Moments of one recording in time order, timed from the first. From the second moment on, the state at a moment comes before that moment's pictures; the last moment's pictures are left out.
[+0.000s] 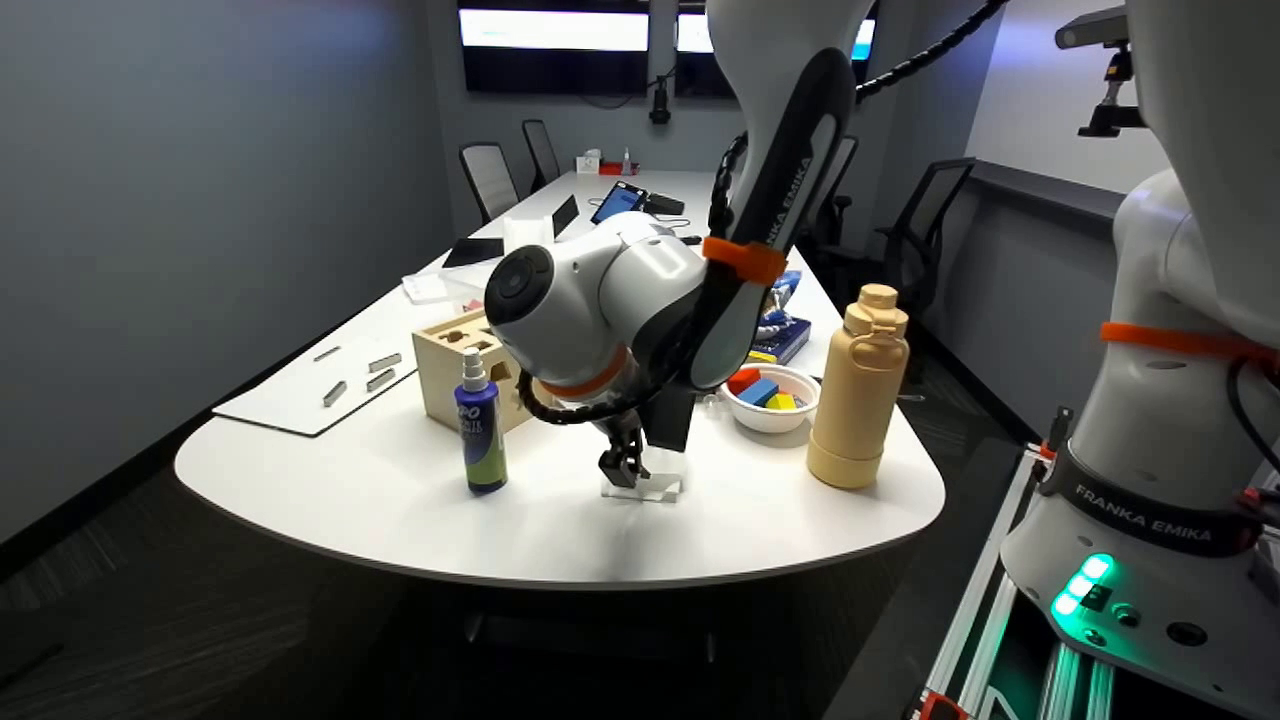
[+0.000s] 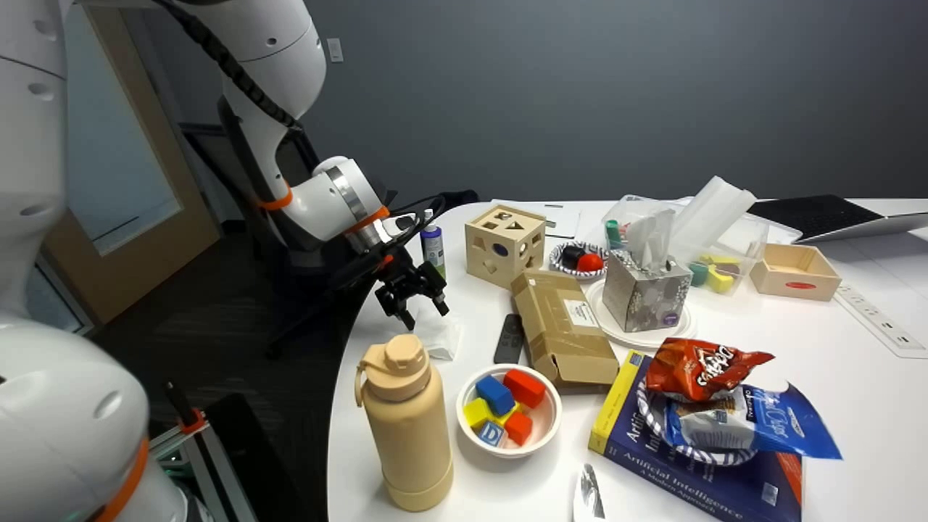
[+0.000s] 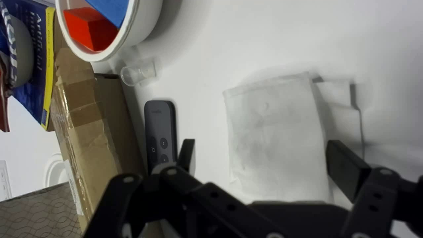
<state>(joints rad) 0.44 0.43 0.11 -2.24 -0.87 2.20 0.81</state>
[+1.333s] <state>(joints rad) 0.37 0.40 0.11 -2.19 -0.98 2.12 0.84</state>
